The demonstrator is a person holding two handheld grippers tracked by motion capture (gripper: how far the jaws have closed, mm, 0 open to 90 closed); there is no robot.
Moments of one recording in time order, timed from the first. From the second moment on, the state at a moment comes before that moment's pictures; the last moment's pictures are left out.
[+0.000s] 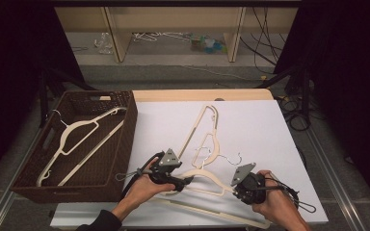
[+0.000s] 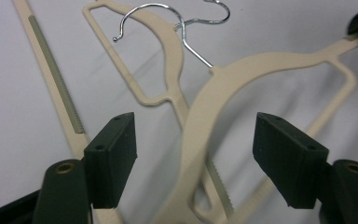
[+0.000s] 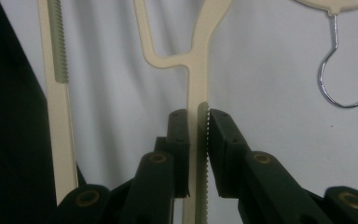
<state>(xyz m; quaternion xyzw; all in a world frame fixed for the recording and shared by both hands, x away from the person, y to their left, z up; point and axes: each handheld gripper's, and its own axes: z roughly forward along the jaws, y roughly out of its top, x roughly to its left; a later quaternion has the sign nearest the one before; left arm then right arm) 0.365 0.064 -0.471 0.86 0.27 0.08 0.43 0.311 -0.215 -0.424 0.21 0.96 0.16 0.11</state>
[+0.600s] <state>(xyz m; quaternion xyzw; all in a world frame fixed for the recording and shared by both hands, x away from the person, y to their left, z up) 0.372 0.042 -0.474 0.89 0.22 0.01 0.39 0.299 -0.207 -0.416 0.18 0.96 0.17 0.11</state>
